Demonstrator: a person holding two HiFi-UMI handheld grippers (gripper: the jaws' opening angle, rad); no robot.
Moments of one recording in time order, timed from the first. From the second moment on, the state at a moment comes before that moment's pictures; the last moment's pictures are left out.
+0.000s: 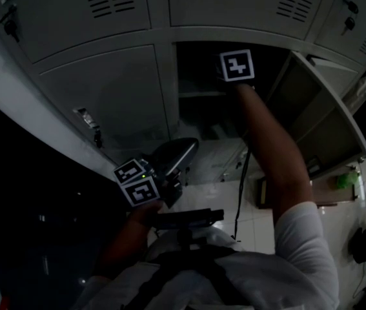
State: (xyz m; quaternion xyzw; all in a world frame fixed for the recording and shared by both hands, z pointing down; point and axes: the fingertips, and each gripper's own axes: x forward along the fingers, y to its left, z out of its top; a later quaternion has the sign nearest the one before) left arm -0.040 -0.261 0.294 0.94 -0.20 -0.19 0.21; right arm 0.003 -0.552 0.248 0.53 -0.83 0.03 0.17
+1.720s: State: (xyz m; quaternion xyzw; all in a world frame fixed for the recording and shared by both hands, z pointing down) left arm -0.040 -0.216 0.314 0.94 -0.19 -0.18 0.24; right arm 0.041 -0.338 0.254 0.52 -0.85 0.00 0.10
